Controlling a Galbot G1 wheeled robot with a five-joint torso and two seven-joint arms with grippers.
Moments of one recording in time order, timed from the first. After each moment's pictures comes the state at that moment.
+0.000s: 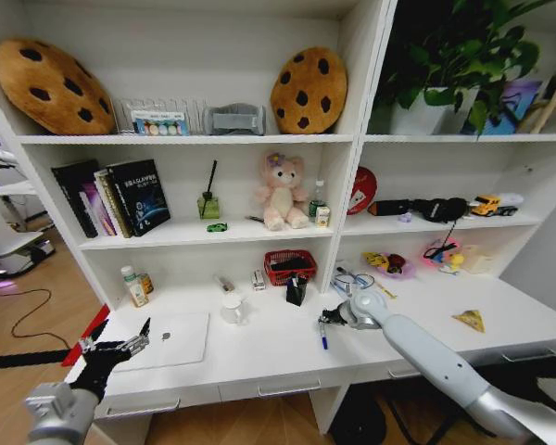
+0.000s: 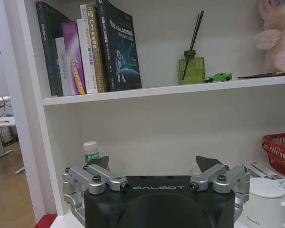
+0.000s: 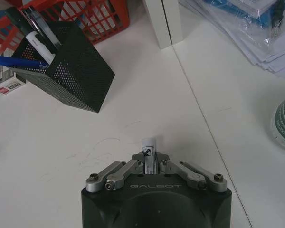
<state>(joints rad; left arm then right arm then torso) 1.89 -1.13 -0.96 -2.36 -0.53 0.19 -0.12 -0.56 0.84 -0.17 1.51 1.83 -0.73 0.79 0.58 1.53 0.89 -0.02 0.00</state>
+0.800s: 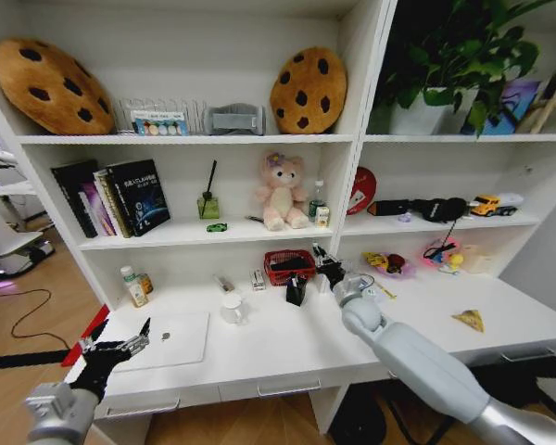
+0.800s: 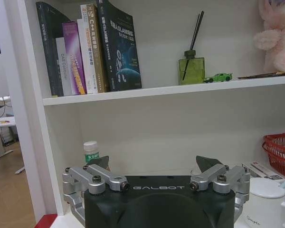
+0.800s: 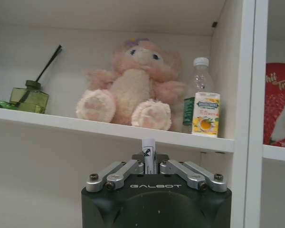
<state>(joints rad) 1.89 -1.13 -0.96 -2.36 -0.53 0.19 -0.12 -0.63 0.90 -0.24 1.53 0.55 0.30 0.33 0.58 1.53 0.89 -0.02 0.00</state>
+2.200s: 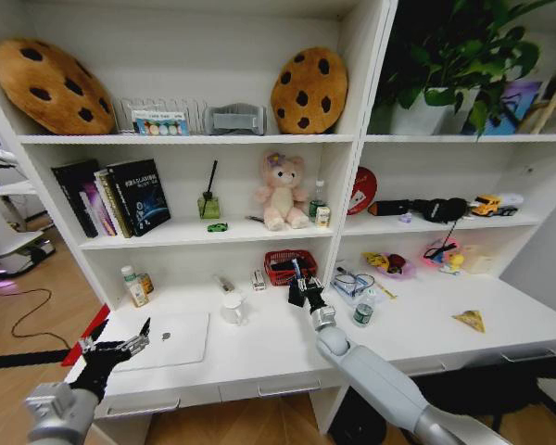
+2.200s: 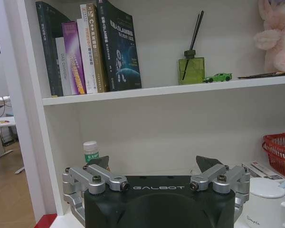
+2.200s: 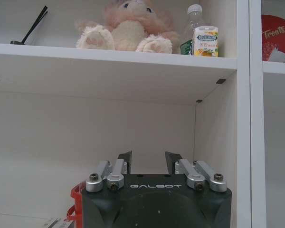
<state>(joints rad) 1.89 -1.13 -0.96 -2.36 -0.53 0.19 -0.12 -0.66 1.09 -0.31 1.25 0.48 0.47 0.44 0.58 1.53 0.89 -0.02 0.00</state>
